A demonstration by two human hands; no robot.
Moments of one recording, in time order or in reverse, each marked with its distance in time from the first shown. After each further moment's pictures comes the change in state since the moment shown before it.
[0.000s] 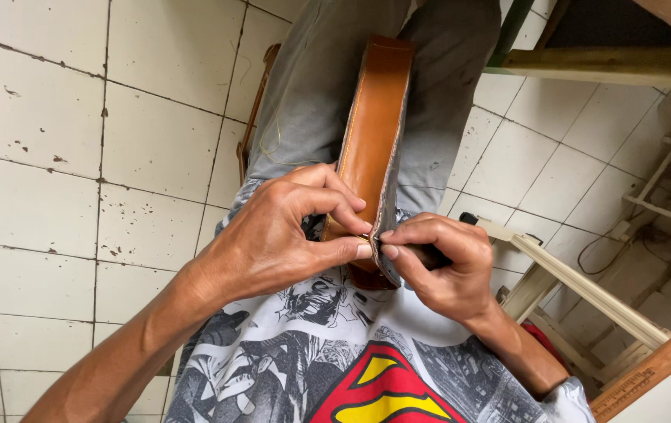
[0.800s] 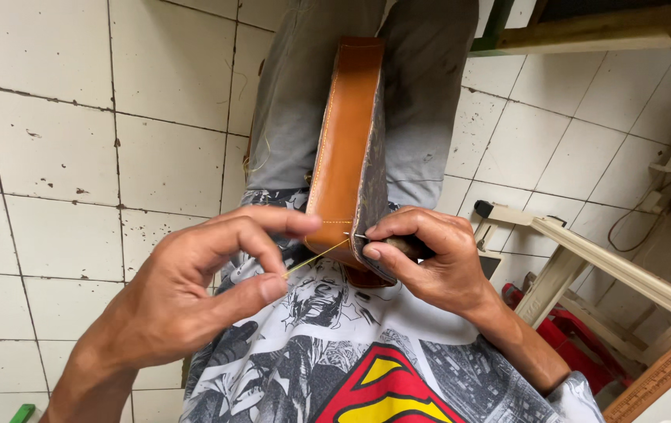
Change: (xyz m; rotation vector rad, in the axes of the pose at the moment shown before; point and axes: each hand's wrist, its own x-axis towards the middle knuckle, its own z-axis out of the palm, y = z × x) left_hand -0.041 0.036 -0.042 -0.179 -0.106 -0.088; right_hand -0.001 -0.001 0.002 -0.005 -0.027 0.024
